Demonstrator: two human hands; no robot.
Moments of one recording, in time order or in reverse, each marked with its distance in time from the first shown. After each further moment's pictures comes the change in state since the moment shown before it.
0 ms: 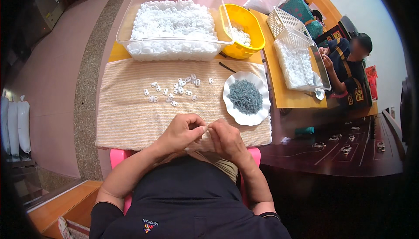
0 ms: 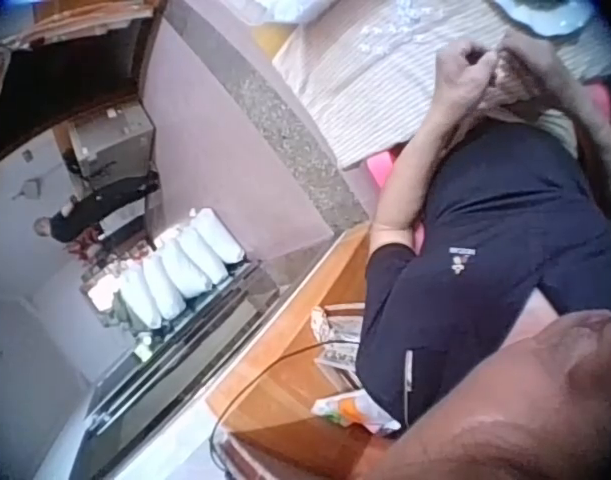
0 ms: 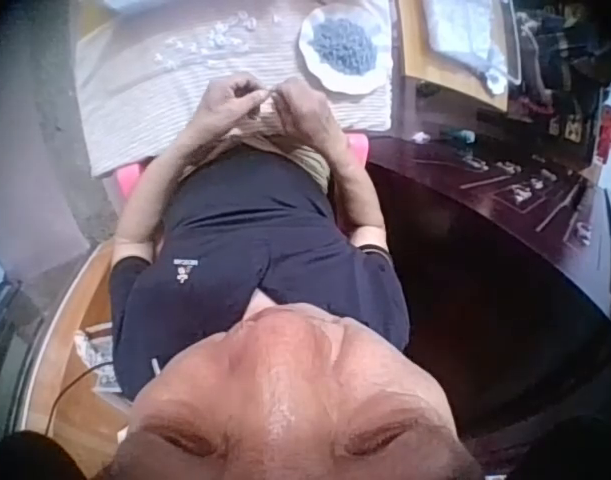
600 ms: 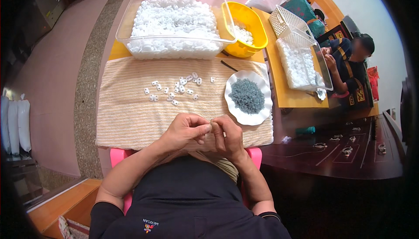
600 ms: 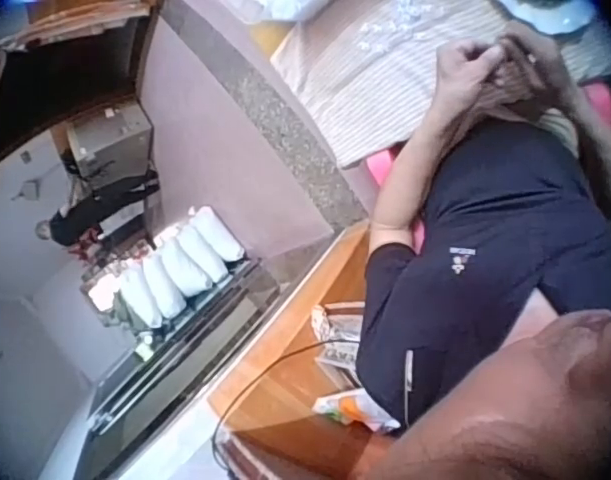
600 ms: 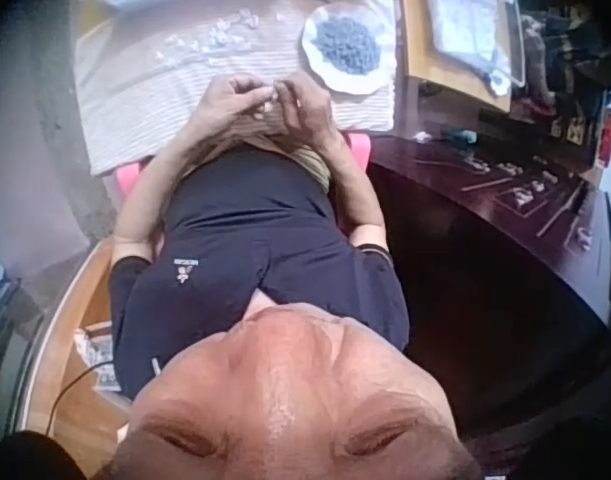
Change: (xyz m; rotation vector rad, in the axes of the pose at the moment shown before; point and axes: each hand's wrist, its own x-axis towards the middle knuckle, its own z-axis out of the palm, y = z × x) left_hand 0.004 -0.009 -0.002 -0.237 -0.080 -0.047; right_hand 0.002 0.003 0.011 0.065 0.167 0.063
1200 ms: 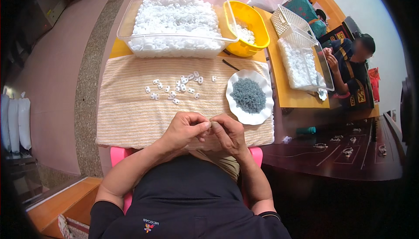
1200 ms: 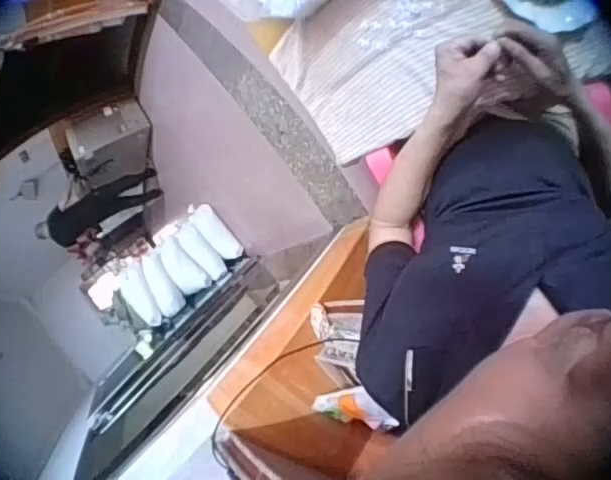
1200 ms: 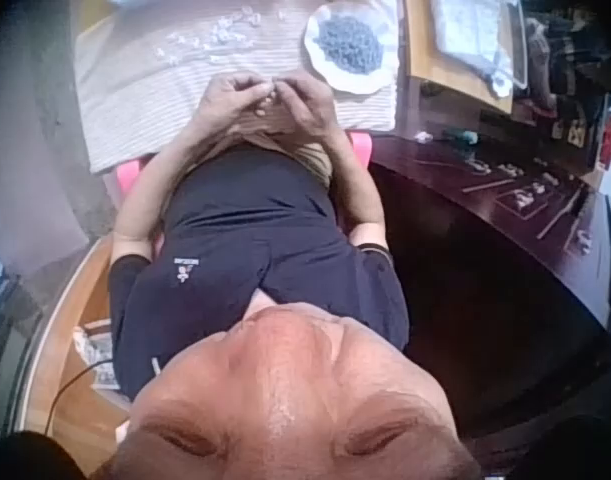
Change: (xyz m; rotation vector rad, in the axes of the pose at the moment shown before) left_hand 0.000 -0.002 0.001 0.042 0.068 0.049; right_hand -0.002 0.008 -0.003 0.309 -0.106 0.208
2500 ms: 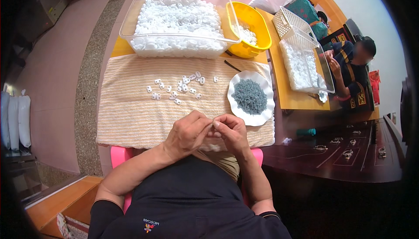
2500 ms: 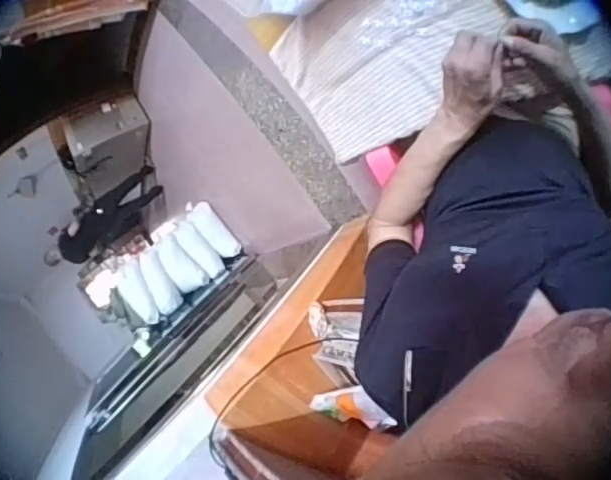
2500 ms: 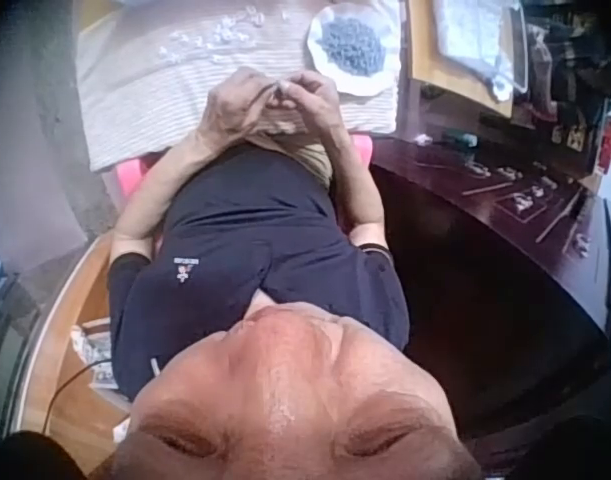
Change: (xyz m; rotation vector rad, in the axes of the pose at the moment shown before) left_hand -0.001 -0.004 0.012 0.925 0.265 0.835; right_hand 0.000 0.013 -0.002 0.726 -0.022 0.464
